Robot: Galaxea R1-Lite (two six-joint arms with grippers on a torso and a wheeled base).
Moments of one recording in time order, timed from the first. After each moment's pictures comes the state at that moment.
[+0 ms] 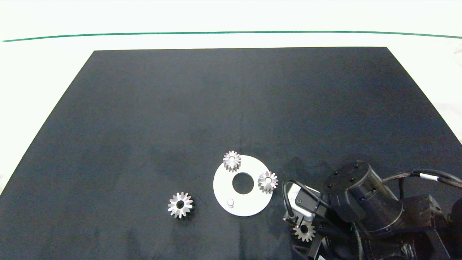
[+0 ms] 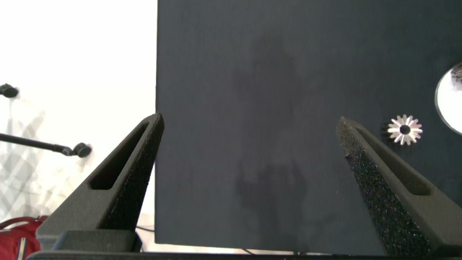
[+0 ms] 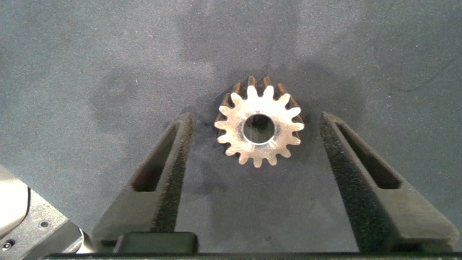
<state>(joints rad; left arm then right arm) -0.22 0.81 -1.50 0.98 0.34 0.08 0.84 1.61 -0.81 0.13 -0.23 -0.22</state>
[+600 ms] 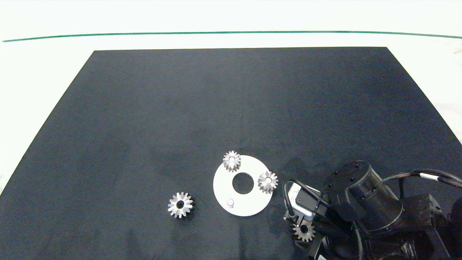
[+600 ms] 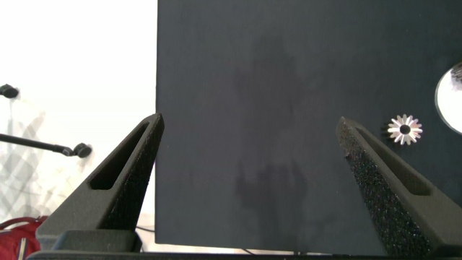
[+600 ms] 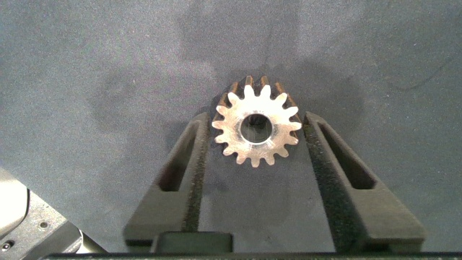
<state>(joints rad) -0.22 0.81 -1.50 0.98 0.34 0.09 0.84 1.61 -0.81 0.13 -0.23 -0.22</state>
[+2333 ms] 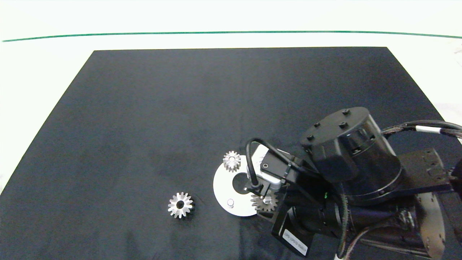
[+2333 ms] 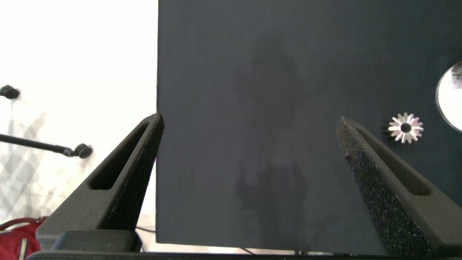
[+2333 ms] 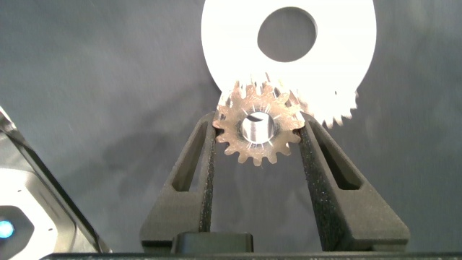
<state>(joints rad) -0.22 0.80 -1.49 0.98 0.34 0.09 0.98 1.67 -1.18 0.25 -0.23 -0.26</state>
